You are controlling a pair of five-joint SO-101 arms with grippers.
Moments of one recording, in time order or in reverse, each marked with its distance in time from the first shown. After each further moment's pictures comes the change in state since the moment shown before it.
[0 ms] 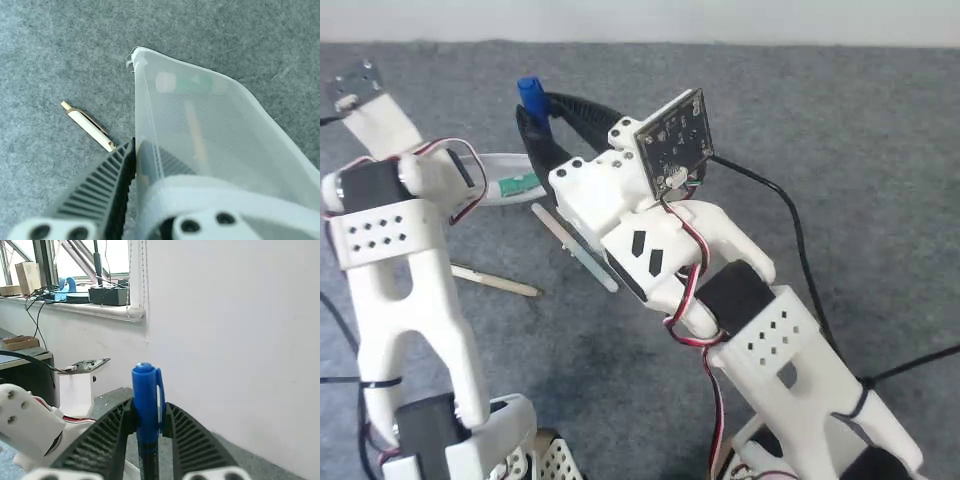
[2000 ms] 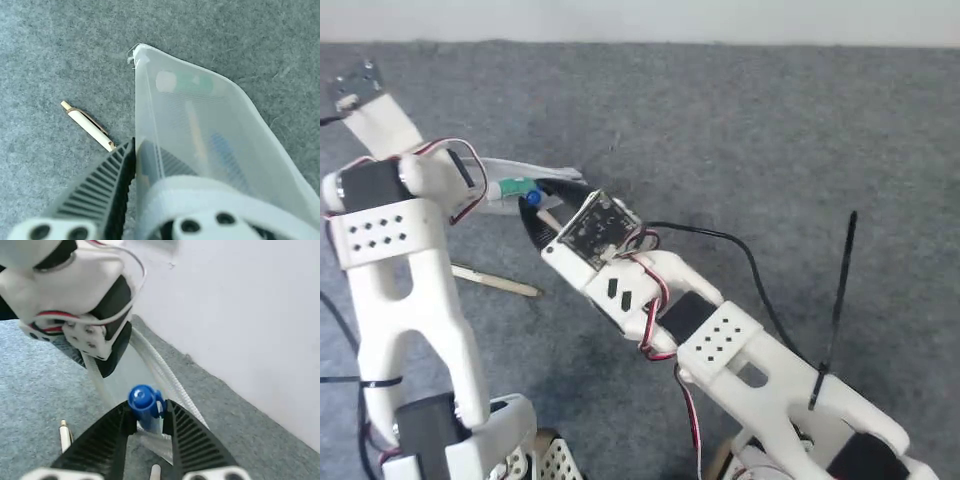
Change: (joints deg) left arm 0.0 0.0 0.1 0.0 0.0; right arm -4.5 6.4 29.2 -23.4 14.9
